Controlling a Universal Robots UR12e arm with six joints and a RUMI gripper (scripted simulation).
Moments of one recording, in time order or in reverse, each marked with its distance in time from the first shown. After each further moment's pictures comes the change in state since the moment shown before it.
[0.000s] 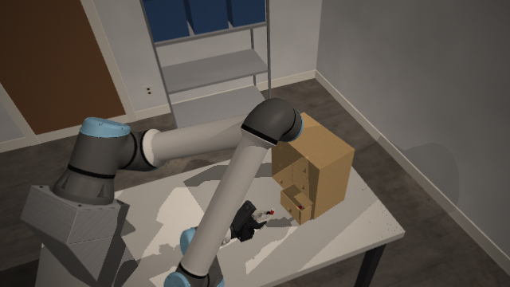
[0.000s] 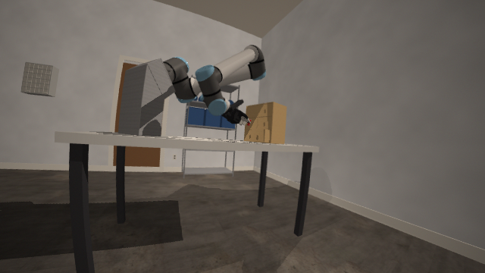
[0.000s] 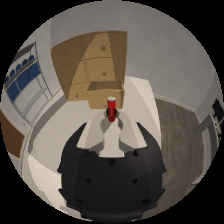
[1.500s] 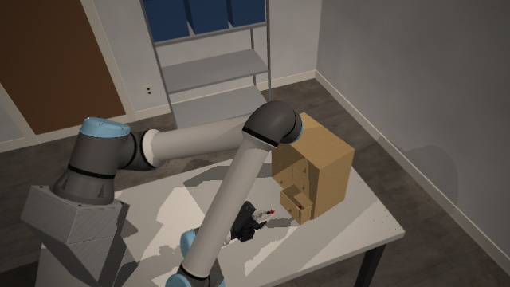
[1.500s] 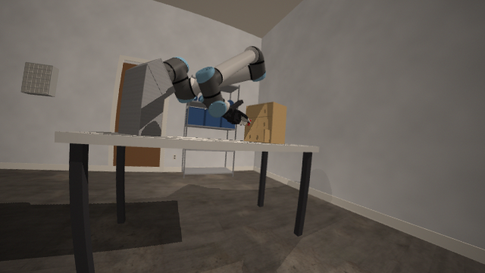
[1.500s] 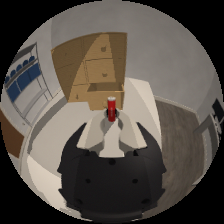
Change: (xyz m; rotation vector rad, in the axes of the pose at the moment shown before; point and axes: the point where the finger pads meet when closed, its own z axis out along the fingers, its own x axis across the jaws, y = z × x) arm 0.000 0.000 0.001 0.027 0.000 0.000
